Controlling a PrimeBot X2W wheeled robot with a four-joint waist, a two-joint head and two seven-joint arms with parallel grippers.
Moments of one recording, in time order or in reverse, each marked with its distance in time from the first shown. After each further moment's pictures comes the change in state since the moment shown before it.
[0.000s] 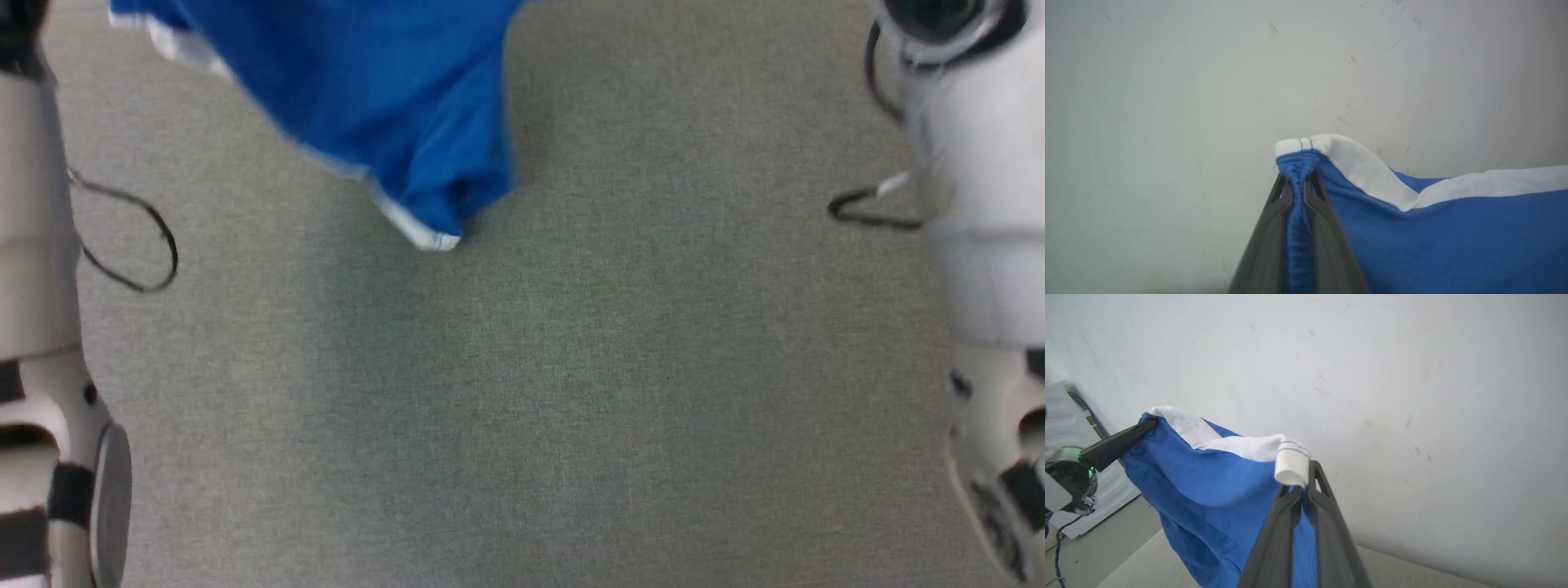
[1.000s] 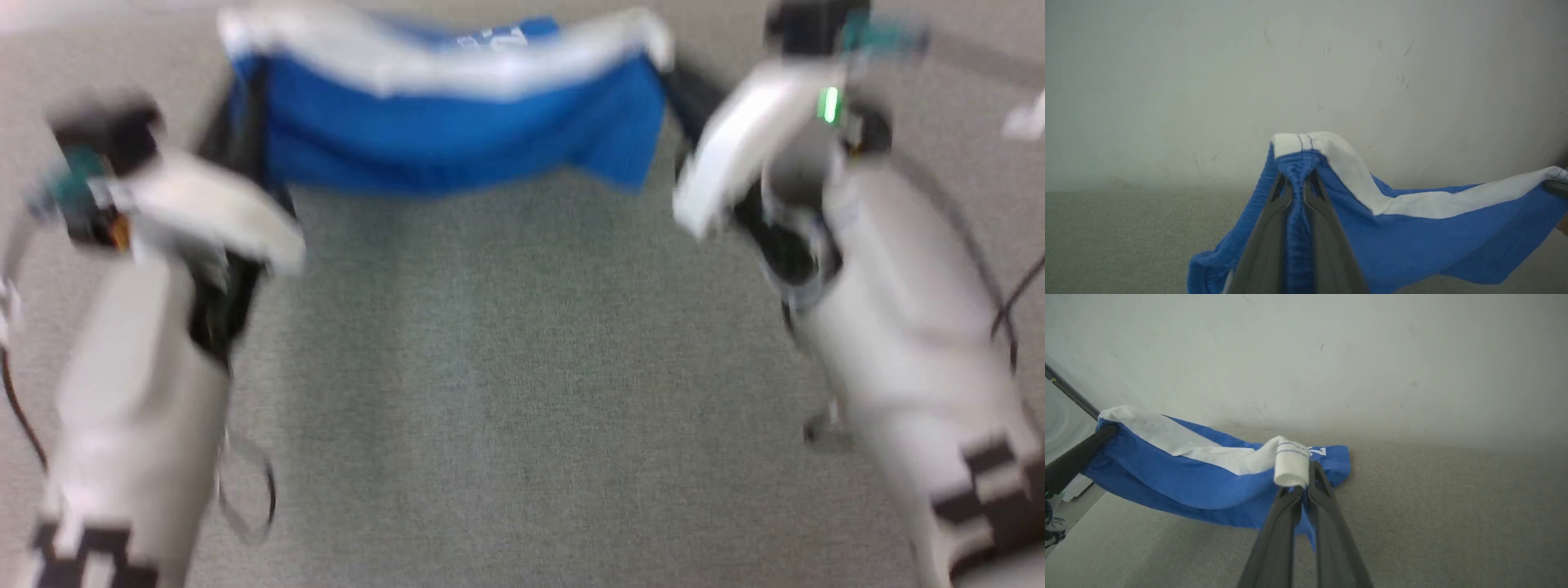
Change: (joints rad) left arm 0.388 -0.021 -0.175 0.123 -0.179 -0.003 -0.477; right arm 0.234 -0.027 0.184 0.272 0.041 0.000 -0.322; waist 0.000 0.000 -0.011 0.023
